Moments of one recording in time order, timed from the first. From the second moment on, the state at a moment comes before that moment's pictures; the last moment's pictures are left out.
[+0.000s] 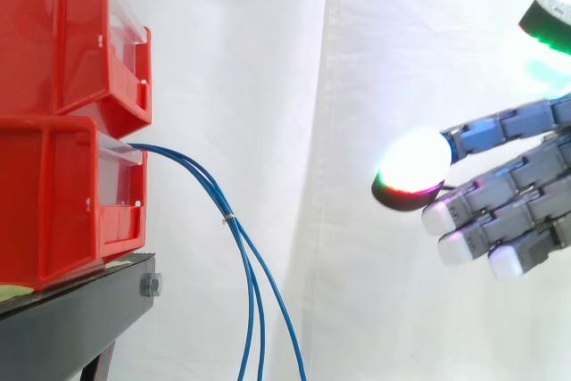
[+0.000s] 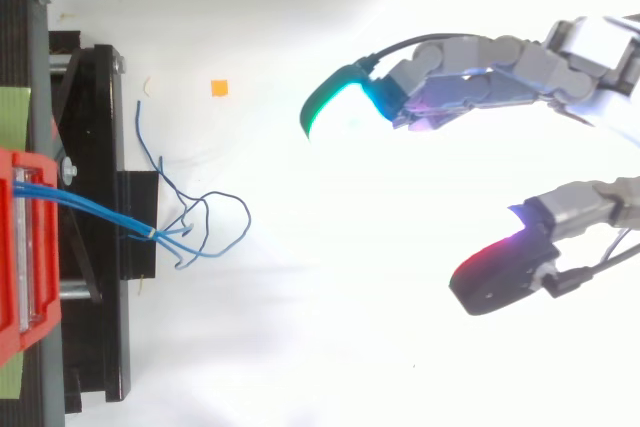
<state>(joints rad) 0.24 -1.96 -1.58 -2.81 -0.98 -0.22</state>
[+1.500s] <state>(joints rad) 0.25 -2.25 -1.40 -2.64 -1.00 -0.24</state>
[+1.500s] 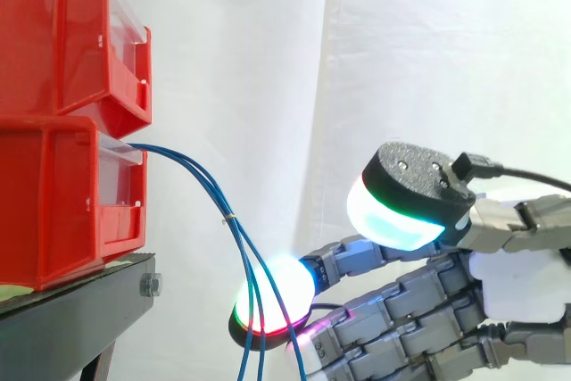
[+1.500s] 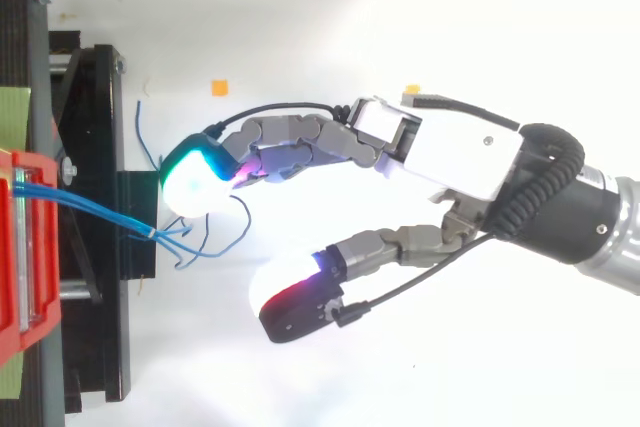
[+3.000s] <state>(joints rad) 0.20 -2.37 -1.34 -2.47 -1.14 -0.17</state>
